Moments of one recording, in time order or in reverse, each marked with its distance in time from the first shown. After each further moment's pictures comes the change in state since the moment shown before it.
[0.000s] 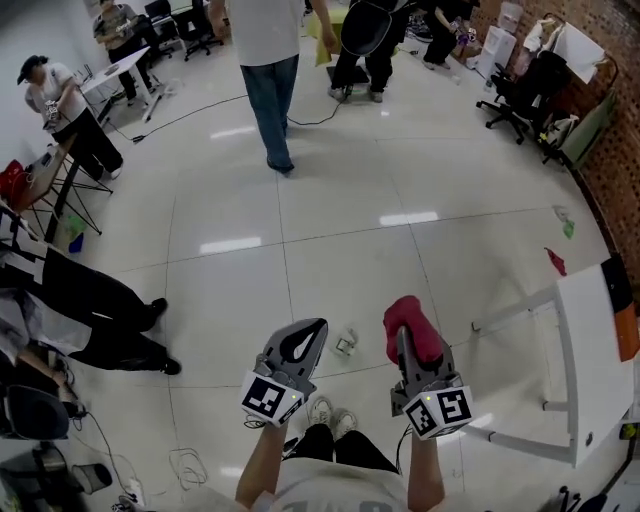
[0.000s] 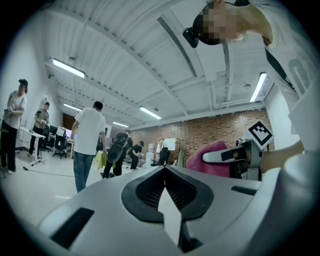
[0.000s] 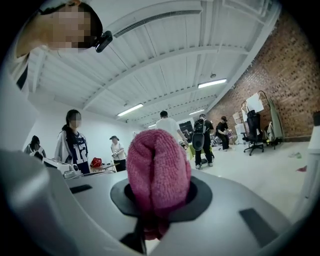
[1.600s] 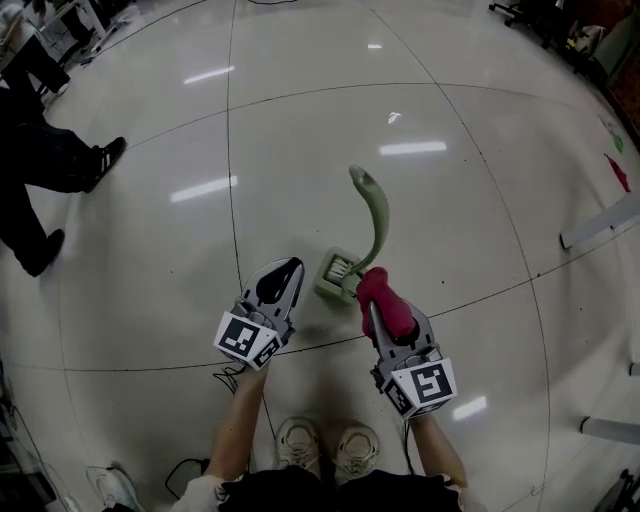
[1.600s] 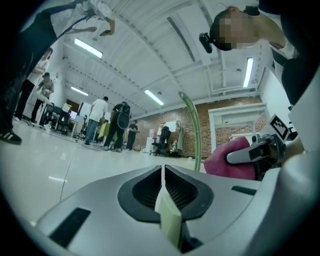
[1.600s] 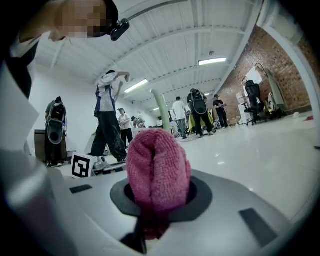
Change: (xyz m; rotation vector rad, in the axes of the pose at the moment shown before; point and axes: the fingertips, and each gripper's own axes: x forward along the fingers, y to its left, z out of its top) left arm 0.012 0.067 -0.815 -0.053 0.013 -0.010; right arm 0.035 -0.185 -0.784 -0.051 0.119 0.066
